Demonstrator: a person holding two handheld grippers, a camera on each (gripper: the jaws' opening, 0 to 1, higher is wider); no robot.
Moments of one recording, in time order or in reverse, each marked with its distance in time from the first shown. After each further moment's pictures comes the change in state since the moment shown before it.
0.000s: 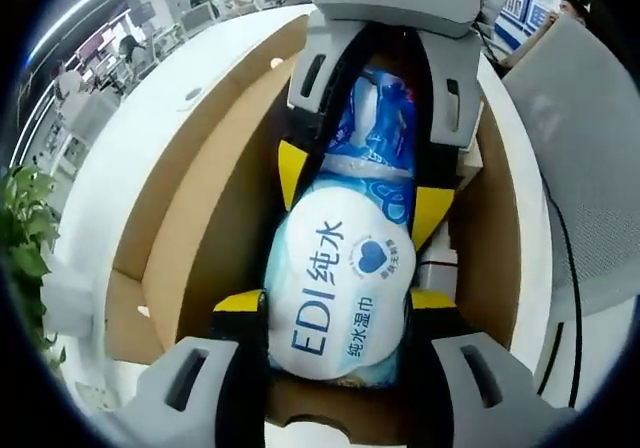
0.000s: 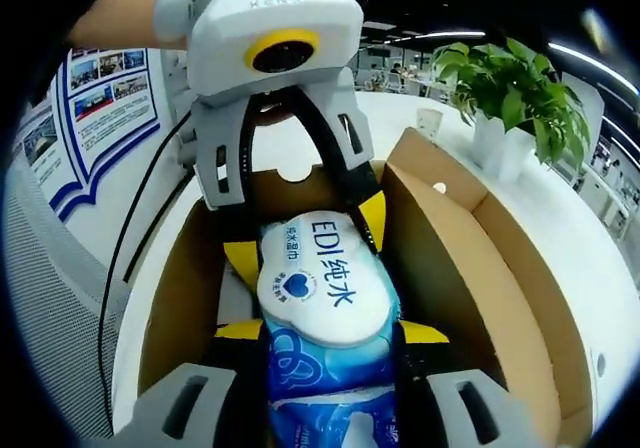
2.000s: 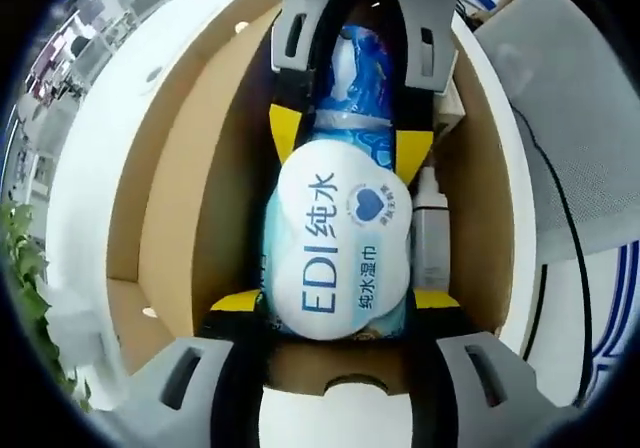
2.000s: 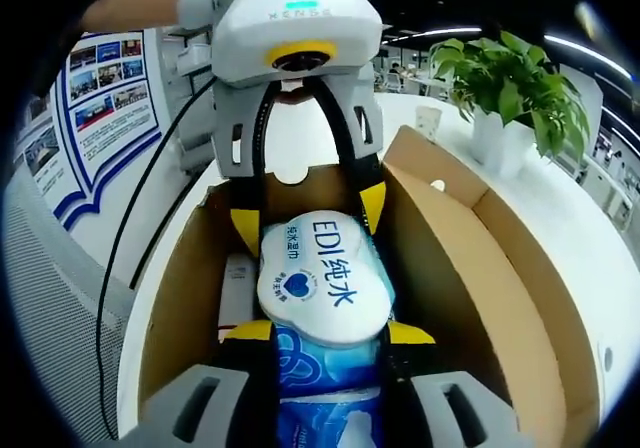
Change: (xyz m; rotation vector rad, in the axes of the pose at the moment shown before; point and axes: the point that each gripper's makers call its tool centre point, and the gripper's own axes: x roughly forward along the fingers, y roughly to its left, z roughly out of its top) left arm -0.009 0.002 -0.021 0.130 0.202 -0.136; right arm -0.004 0.001 0.001 0.027 -0.021 0.022
